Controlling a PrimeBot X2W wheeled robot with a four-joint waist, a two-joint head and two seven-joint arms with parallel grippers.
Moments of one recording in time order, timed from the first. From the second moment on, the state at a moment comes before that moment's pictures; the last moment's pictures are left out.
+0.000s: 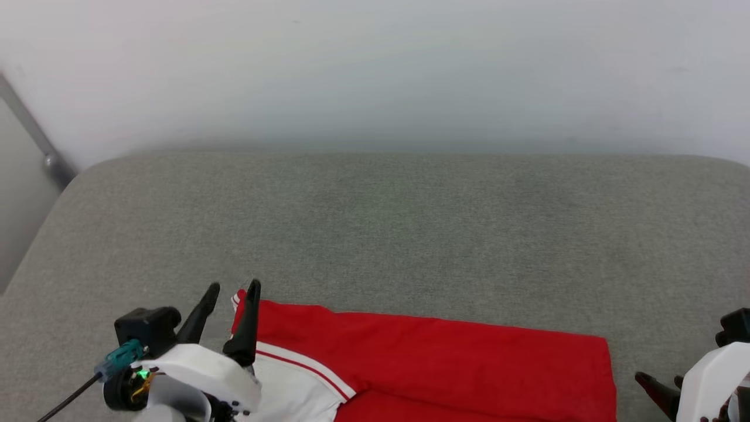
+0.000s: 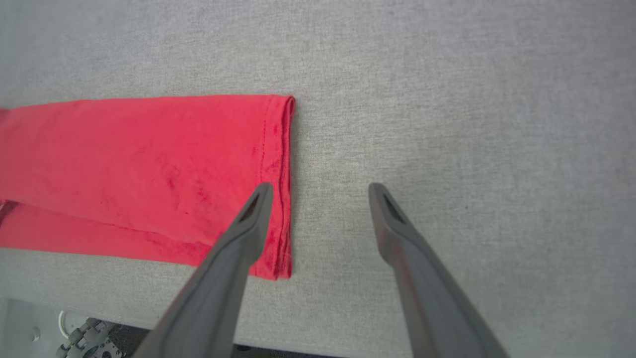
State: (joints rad) left arm -0.14 0.52 -0.55 0.08 -0.91 0.21 -0.20; right arm 0.03 -0.25 -0.17 0.06 0.46 0.13 0.81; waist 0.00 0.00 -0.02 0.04
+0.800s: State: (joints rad) left arm -0.17 0.42 -0.46 -0.01 -0.69 0.17 -0.26; right arm -0.10 -0.22 -0.12 0.26 0.48 0.13 0.90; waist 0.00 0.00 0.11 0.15
